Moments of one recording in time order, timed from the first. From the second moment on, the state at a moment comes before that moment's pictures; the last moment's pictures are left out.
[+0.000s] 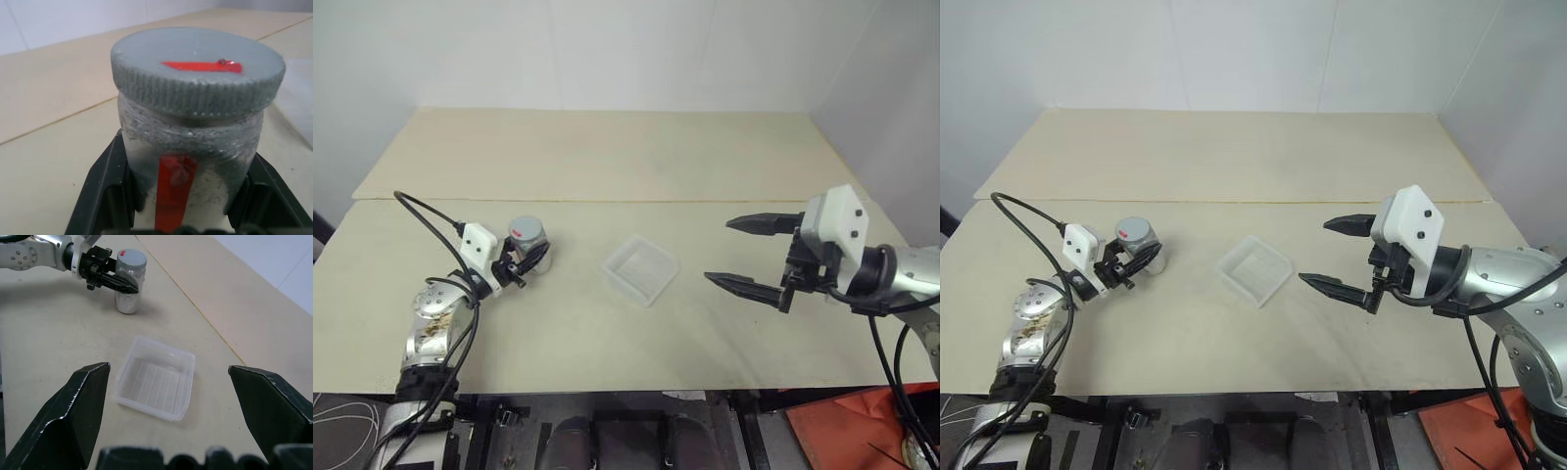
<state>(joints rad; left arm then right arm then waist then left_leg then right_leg) -0.40 0.50 0.17 0.33 -0.32 -0.03 -0.83 -0.30 -0.93 -0.24 -0.65 0.69 0.71 0.84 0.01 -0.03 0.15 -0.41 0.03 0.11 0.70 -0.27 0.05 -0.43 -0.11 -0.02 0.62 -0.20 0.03</state>
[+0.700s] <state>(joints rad) -0.77 0.58 -0.05 0.21 -0.54 0.42 -1.36 -0.88 -0.53 0.08 -0.38 0.78 0.90 0.64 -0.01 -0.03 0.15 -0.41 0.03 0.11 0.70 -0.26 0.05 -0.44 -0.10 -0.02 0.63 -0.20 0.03</state>
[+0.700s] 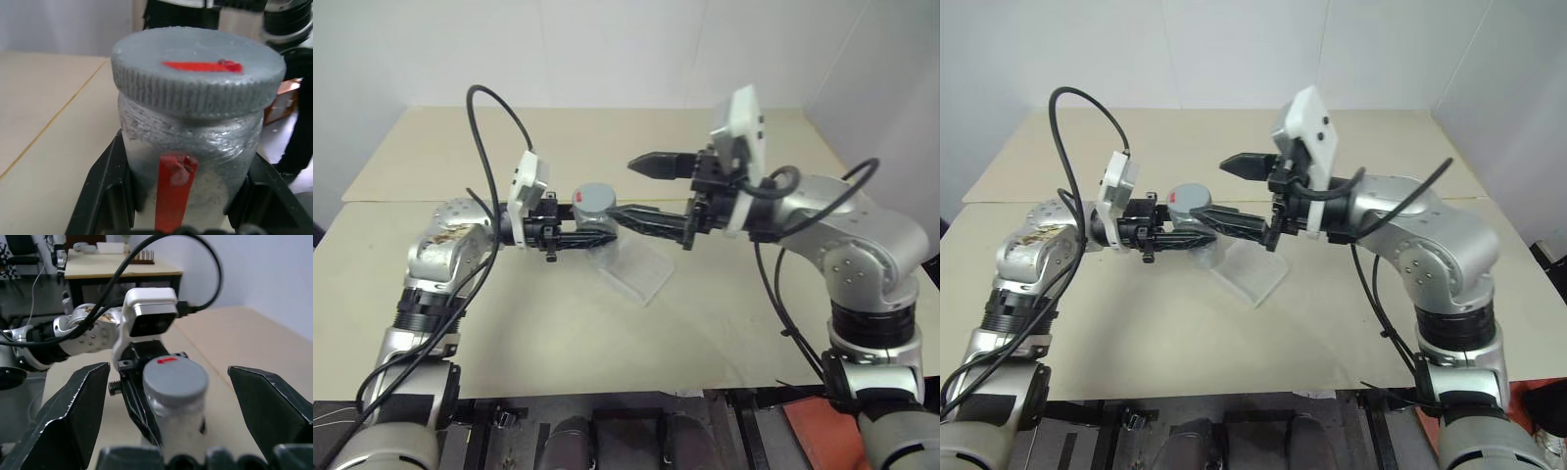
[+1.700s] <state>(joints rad) -0.80 0.57 -0.06 0.20 -0.53 0.36 -1.53 -0.92 -0.43 0.18 -0.11 0.64 0.68 1.03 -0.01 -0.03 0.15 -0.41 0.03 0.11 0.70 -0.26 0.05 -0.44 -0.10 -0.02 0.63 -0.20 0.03</state>
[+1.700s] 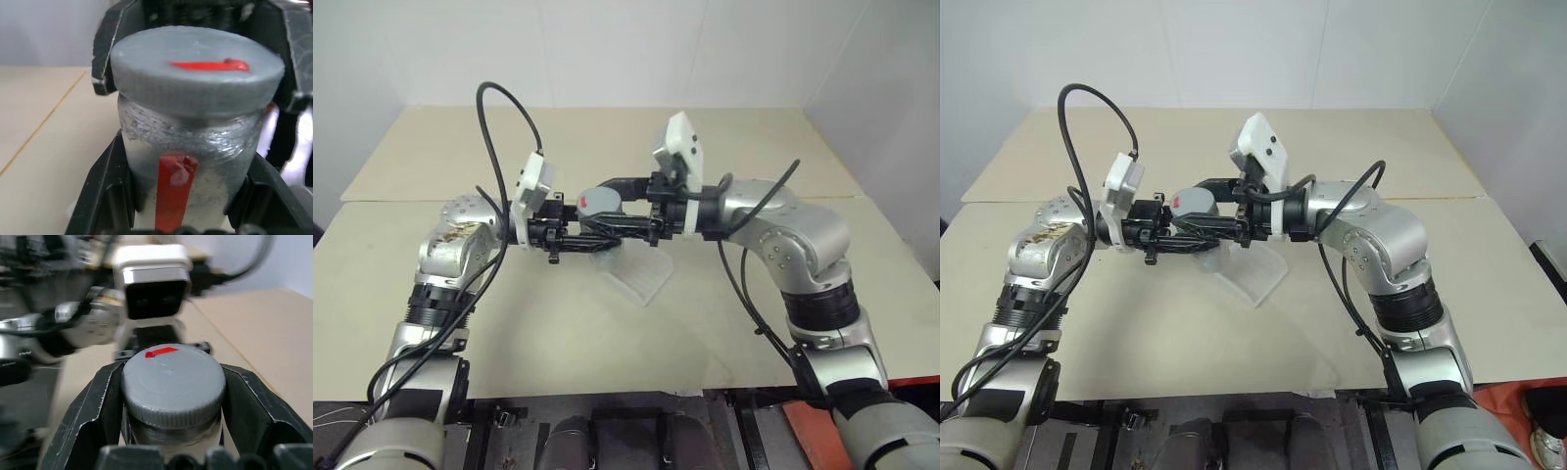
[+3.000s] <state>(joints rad) -0.78 0.56 -0.02 0.22 -0.54 0.39 -1.40 -0.90 -0.36 0.13 -0.33 0.55 0.79 0.76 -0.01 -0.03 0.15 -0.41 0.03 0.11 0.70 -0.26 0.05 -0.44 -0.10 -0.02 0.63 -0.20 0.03</state>
